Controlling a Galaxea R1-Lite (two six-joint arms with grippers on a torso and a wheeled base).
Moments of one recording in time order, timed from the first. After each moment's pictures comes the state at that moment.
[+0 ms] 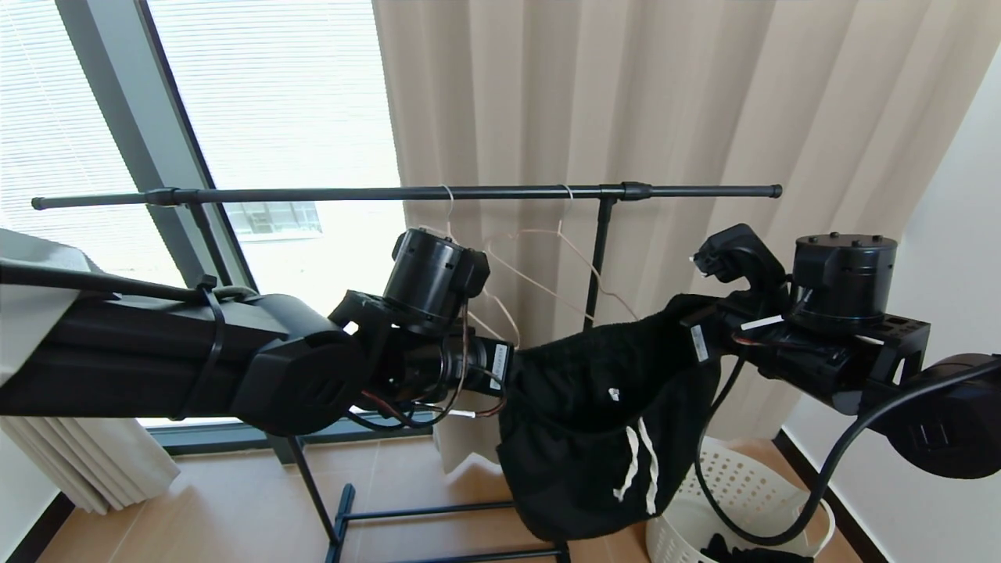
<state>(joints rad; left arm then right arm) -0.69 1.92 -1.21 -0.07 0.18 -0.21 0.38 1.77 -0.80 -0.67 -0.23 -0.20</state>
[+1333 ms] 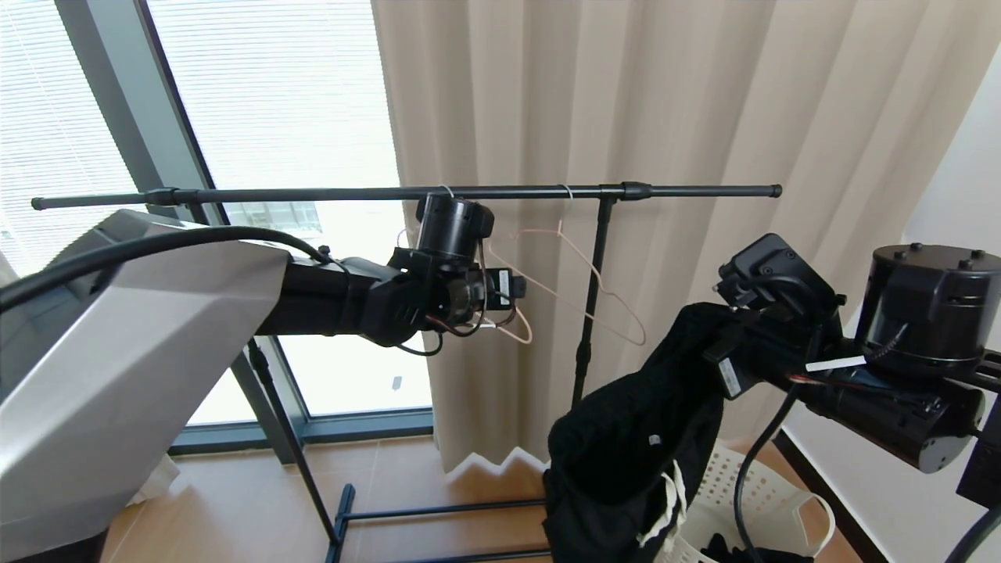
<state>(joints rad) -0.56 2.24 -1.68 -0.11 0.23 -0.27 0.50 1.58 -0.65 -0.68 -0.25 -0.35</state>
